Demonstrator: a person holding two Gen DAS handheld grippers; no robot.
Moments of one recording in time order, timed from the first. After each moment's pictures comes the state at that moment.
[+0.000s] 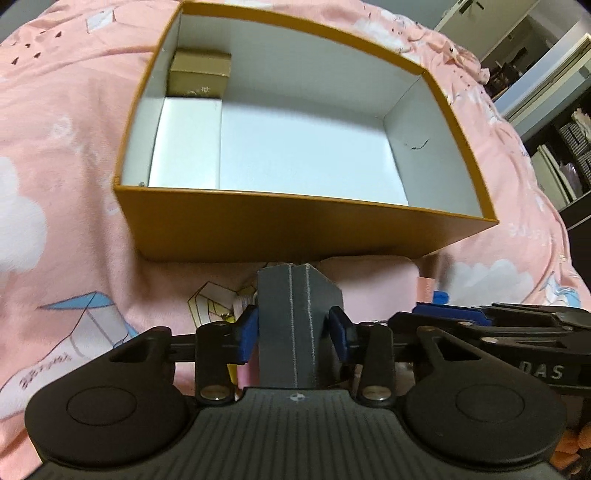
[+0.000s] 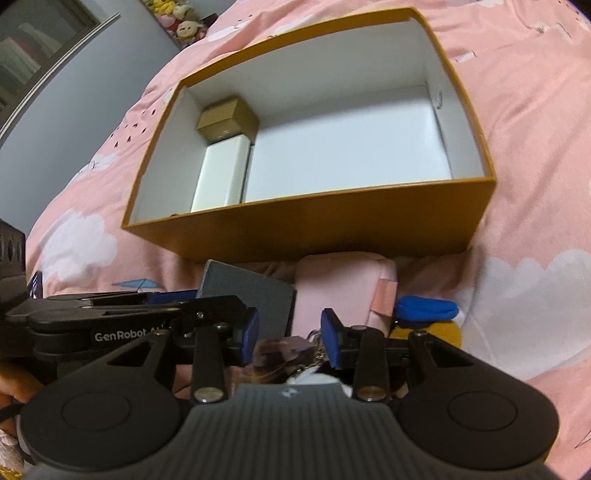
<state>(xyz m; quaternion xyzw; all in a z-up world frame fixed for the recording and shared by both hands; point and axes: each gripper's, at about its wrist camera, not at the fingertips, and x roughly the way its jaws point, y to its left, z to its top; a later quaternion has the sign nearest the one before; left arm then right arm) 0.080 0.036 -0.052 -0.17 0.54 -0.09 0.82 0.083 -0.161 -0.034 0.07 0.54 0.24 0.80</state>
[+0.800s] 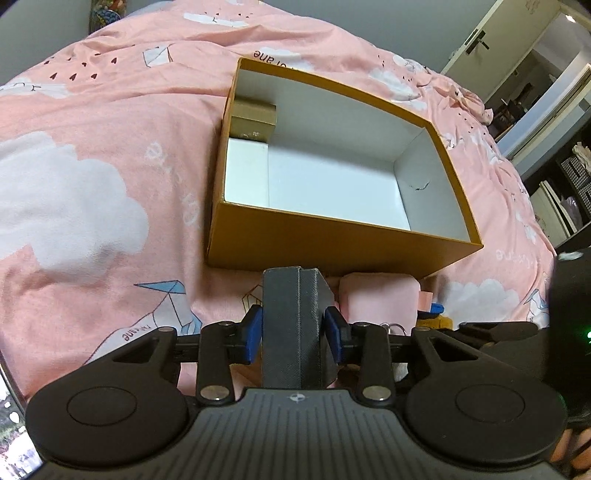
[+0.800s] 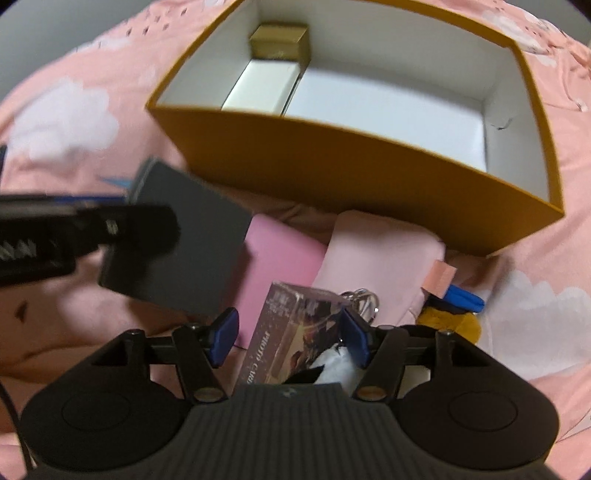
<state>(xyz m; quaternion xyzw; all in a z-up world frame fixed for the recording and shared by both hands) 0.036 0.073 -0.016 -0.18 0.49 -0.05 0.85 0.049 -0.079 -0.052 -0.14 0.57 0.22 0.78</state>
